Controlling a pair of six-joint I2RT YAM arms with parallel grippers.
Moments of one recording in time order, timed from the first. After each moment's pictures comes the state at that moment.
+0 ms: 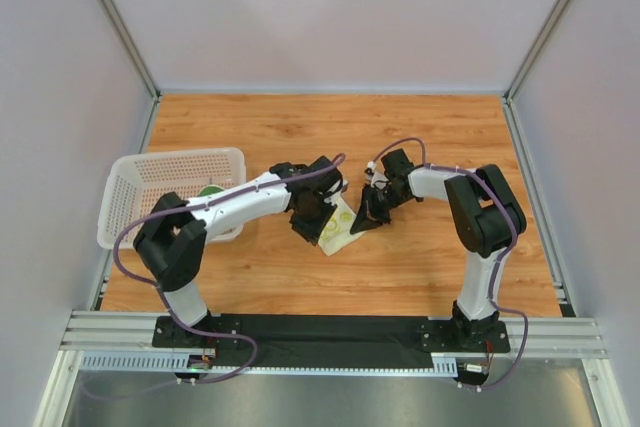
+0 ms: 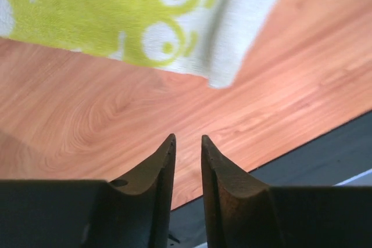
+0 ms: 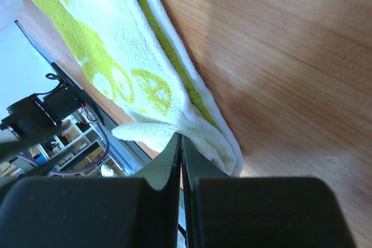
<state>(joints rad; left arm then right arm) -0.81 1.76 1.29 -0.87 0.11 -0.29 0.36 1.94 1.06 -0.41 -0.75 0.49</state>
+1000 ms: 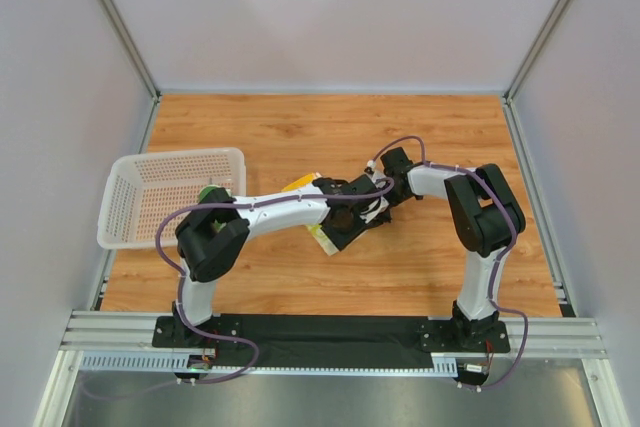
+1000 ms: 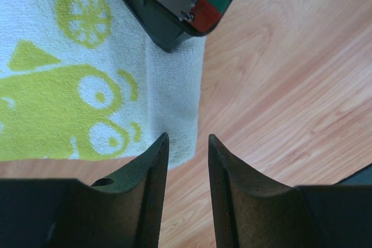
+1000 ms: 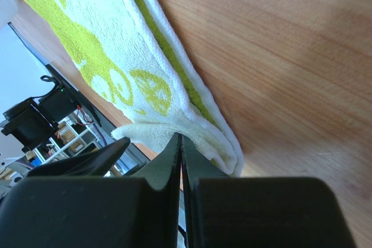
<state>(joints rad) -1.01 1.93 1.44 -0.76 -0.01 -0.10 0.36 1.95 1.09 -0.45 -0.73 0.47</state>
